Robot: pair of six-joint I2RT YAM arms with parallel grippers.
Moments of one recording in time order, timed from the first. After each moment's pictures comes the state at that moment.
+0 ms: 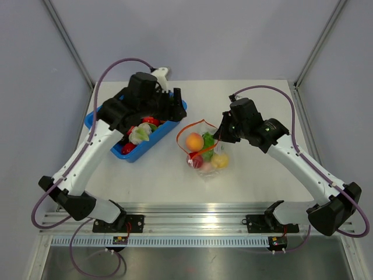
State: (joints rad) left arm -0.67 1.46 1.74 -0.90 0.07 -0.38; right arm 0.62 1.29 1.31 -0.75 -0.02 0.68
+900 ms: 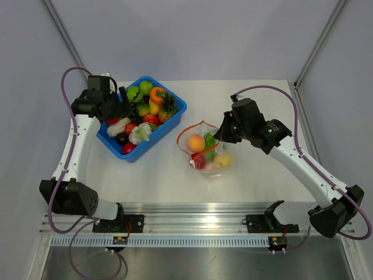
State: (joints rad) left arm -0.07 1.40 1.53 -0.92 -0.05 -0.32; right arm 0.62 1.26 1.31 -0.76 -0.02 0.68
